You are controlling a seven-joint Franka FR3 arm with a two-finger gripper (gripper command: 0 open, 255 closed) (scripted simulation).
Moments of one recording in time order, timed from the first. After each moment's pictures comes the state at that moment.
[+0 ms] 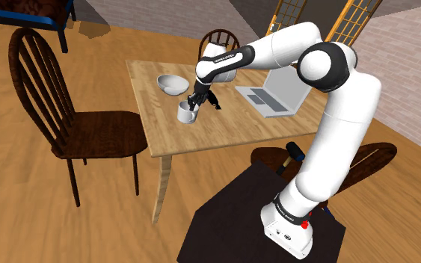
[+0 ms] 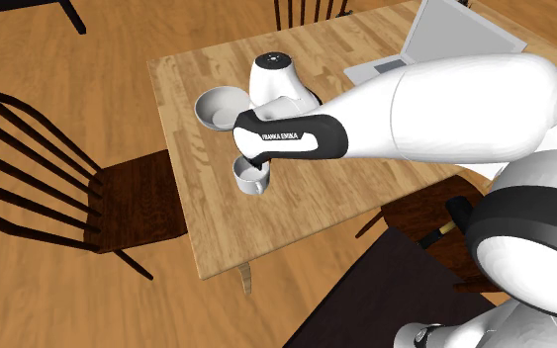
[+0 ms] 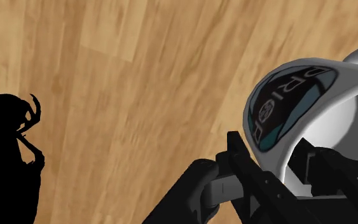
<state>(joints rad) -0.07 0.29 -0.01 -1.95 0.09 2.33 -0.17</state>
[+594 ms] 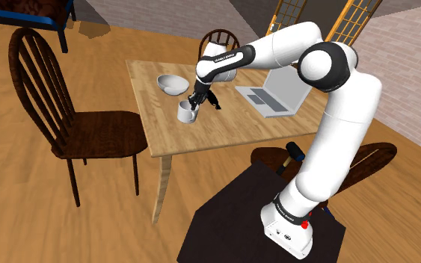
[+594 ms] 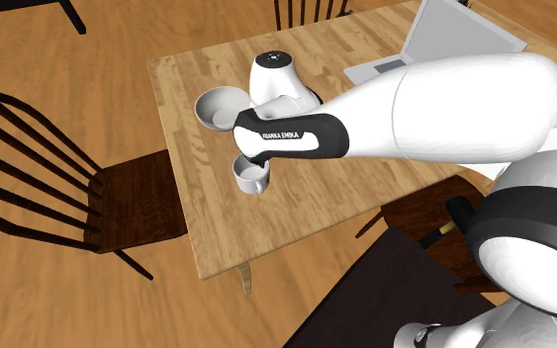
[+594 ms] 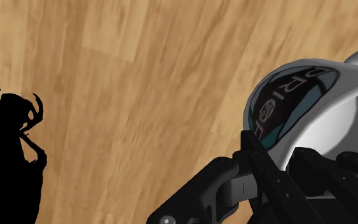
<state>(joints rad) -0.07 0.29 -0.01 -1.95 0.09 2.32 -0.17</state>
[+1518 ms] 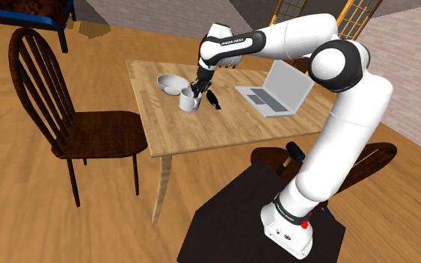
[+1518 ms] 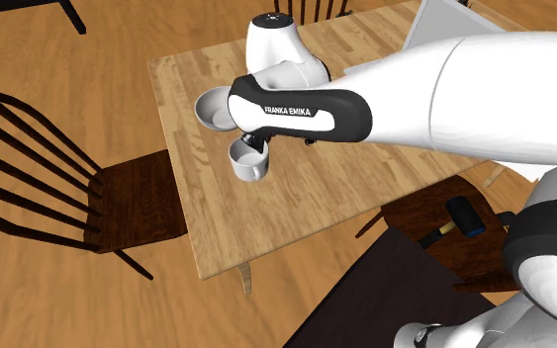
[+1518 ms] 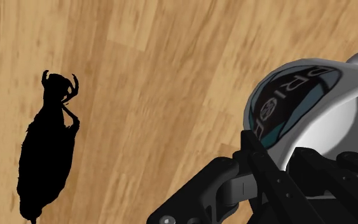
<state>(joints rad) -0.07 0.21 -0.01 -1.87 0.08 2.17 -0.15</state>
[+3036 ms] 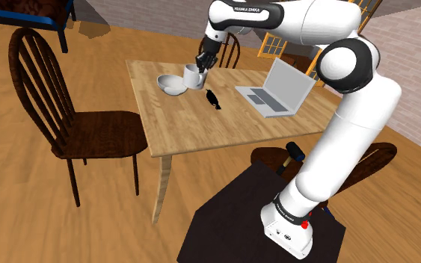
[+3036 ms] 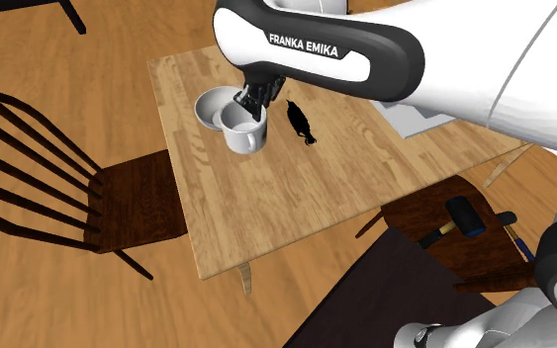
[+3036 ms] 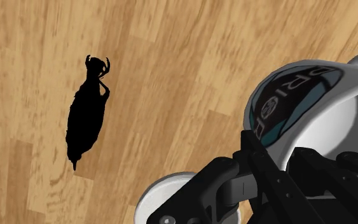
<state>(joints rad) -0.07 0.15 -0.02 -1.64 0.07 1.87 -0.13</state>
